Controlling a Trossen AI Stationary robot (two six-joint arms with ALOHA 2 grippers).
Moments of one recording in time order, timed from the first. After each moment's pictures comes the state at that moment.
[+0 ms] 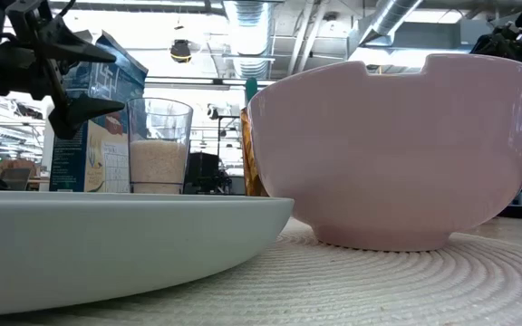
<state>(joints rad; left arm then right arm) 0.00 0.01 0.06 -0.10 -0.19 -0.66 -0.18 0.00 0.01 0.04 -0.18 0.52</state>
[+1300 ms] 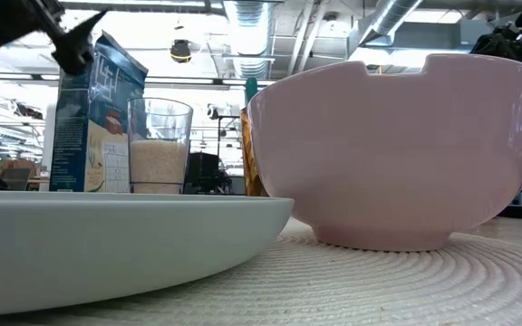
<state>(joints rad) 0.00 0.01 0.11 0.34 0.07 -0.82 -0.18 0.00 0.01 0.04 -0.18 0.52</state>
